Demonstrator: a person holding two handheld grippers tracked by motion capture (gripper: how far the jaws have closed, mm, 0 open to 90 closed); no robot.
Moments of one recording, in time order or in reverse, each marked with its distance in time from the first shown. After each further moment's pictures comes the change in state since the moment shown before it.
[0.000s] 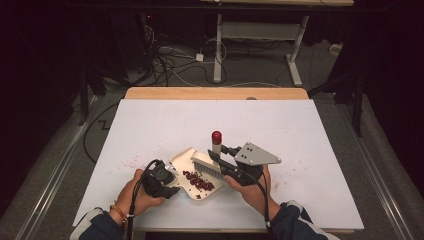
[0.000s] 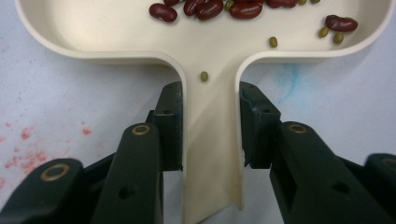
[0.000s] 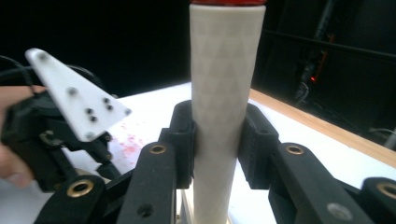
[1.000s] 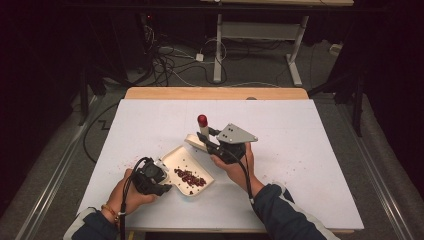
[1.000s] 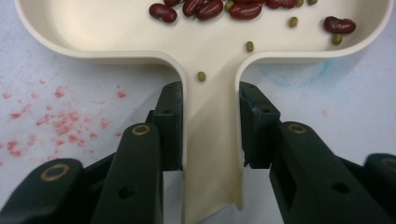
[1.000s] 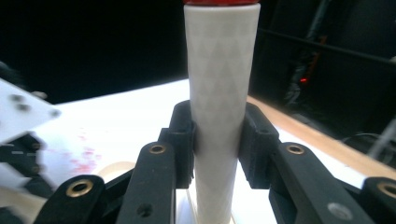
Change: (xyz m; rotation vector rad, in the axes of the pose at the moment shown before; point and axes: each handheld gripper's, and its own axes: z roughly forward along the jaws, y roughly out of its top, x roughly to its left) left arm 0.021 -0.015 -0.006 -0.006 -0.015 -0.076; right arm -0.025 0.003 0.064 0.019 -0.035 -0.041
